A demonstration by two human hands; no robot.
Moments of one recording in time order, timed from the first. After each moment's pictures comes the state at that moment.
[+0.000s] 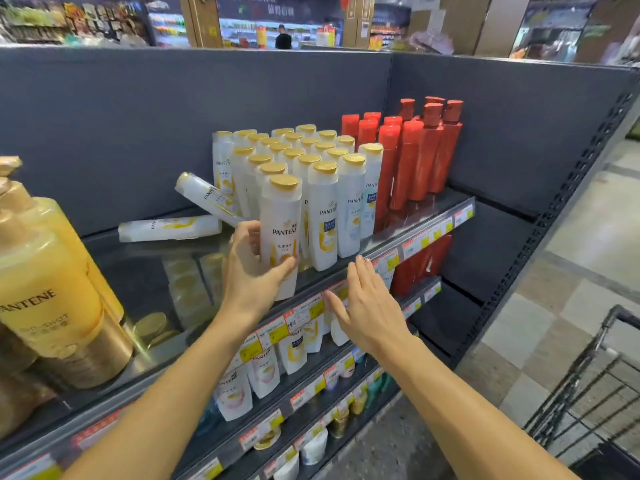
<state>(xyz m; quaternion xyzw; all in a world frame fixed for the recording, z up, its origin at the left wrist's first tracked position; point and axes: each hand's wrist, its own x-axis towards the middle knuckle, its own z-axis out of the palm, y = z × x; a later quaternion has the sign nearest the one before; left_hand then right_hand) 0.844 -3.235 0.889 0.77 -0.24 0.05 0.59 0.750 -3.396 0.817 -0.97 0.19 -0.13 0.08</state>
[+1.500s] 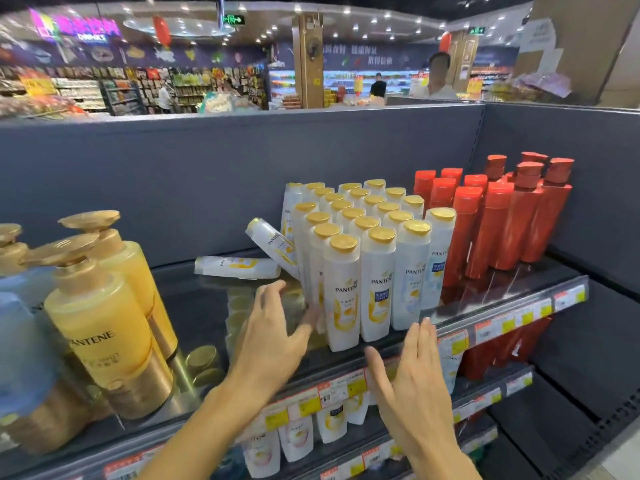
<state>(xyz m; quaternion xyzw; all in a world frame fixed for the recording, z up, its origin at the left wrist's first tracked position) 0.851 -3.229 0.896 0.89 -0.16 0.11 0.40 0.766 -3.401 0.828 -0.94 0.22 -0.17 0.21</state>
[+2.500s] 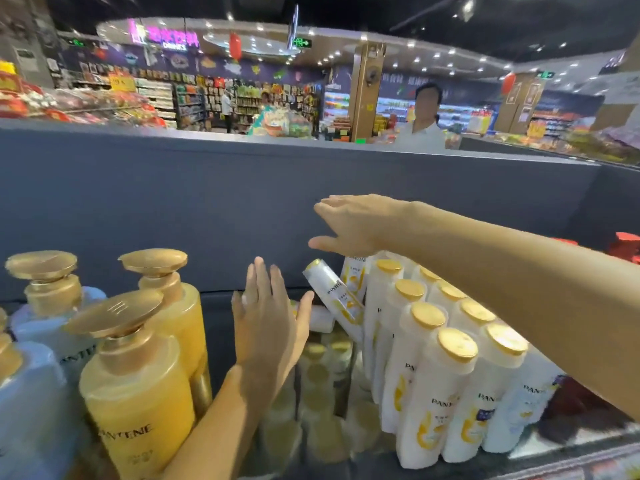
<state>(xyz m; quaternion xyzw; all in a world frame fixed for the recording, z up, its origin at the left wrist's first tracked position) 0.994 -3.185 0.904 0.97 -0.01 0.22 0.14 1.032 -3.325 1.066 -0.96 -0.21 -0.05 -0.16</state>
